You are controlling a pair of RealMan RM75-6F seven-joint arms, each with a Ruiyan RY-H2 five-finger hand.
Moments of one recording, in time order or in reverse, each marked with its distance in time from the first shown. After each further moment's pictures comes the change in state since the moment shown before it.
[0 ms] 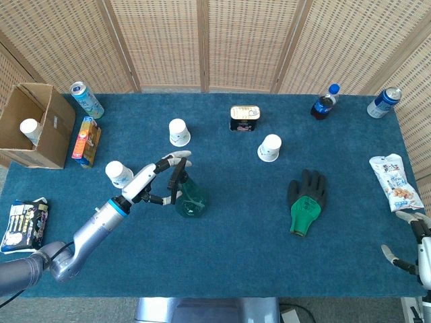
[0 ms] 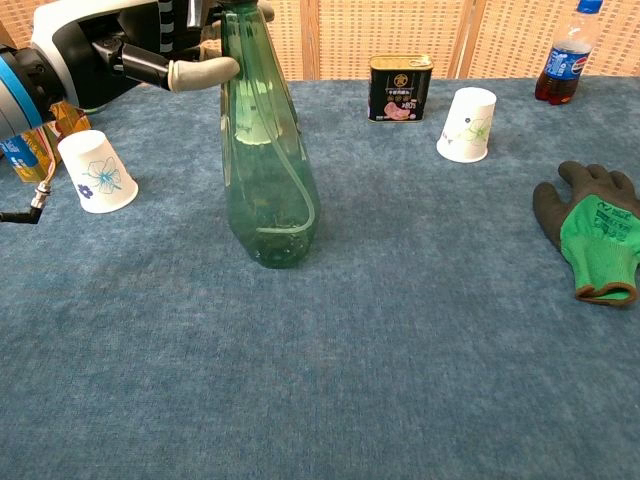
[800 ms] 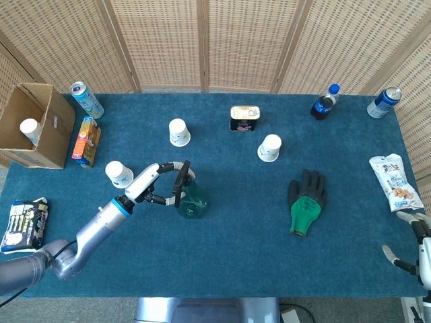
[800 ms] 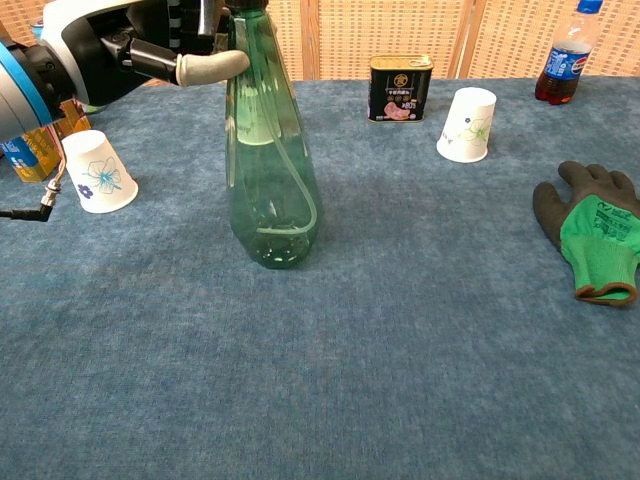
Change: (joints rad) left arm -0.009 -0.011 -0.006 0.013 0.014 -0.004 -0.017; right arm -0.002 -0.003 0.000 0.007 0.003 0.001 -0.001
